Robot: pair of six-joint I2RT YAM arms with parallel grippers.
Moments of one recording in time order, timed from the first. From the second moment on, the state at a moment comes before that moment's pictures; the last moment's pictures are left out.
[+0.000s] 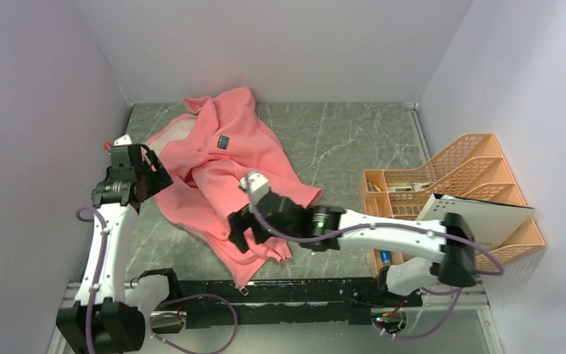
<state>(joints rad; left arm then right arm) 0.11 1.02 0.98 -0.79 -0.15 -0.42 1.27 1.33 1.11 -0.33 0.20 0.51</state>
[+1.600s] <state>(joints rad) 0.13 1.00 0.72 -0.76 0.01 -0.71 1.37 1.88 1.05 0.12 0.36 0.52</state>
